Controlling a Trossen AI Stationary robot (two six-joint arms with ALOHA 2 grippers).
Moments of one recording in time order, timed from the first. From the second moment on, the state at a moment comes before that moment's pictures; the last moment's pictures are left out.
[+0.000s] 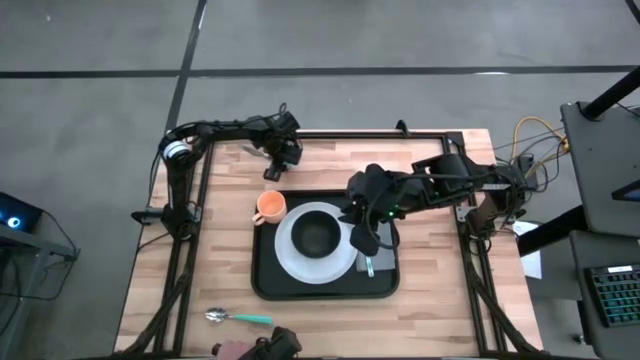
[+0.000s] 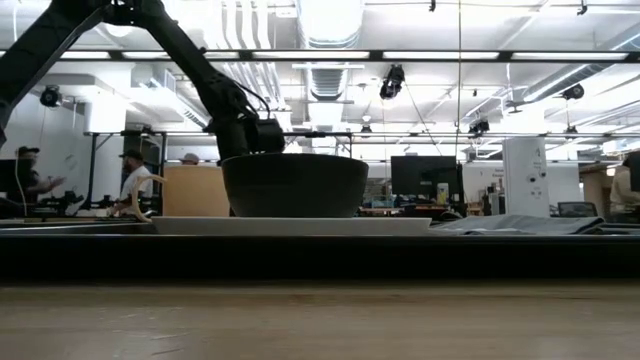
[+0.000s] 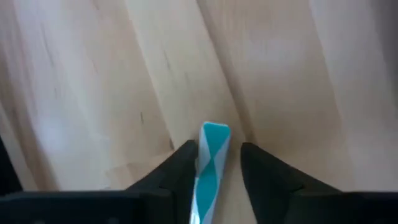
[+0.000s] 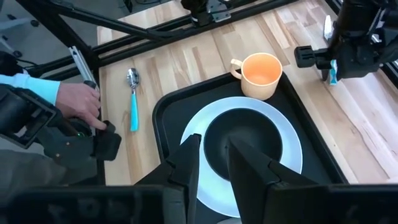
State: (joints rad) left arm 0.71 2.00 1.29 -0.65 0.15 1.04; right arm 0.26 1.81 2.33 -1.31 0.20 0.52
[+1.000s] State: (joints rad) left arm 0.22 1.70 1.84 -1.33 -0.06 0.92; right arm 0.27 1.63 2.30 -1.56 0.77 1.01
